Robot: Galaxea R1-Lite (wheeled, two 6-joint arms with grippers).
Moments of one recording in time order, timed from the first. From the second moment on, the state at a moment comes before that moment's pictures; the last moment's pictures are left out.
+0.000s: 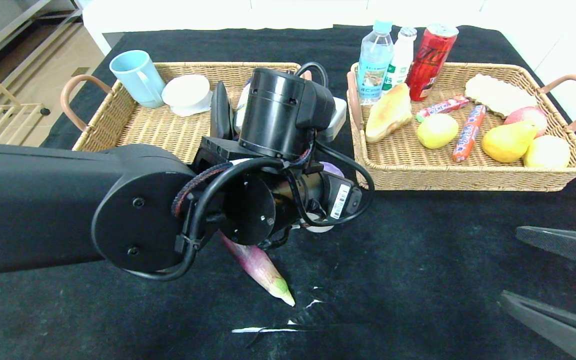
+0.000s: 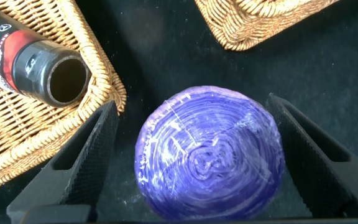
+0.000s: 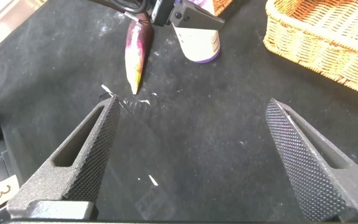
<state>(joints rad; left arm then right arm) -0.85 1.86 -1.46 -0.04 0.41 0.02 0.50 1.00 -0.51 -0.41 0.34 -0.03</state>
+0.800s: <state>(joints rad) -0.85 1.87 -1.46 -0.04 0.42 0.01 0.51 0.97 -0.51 -0.40 0.34 -0.05</state>
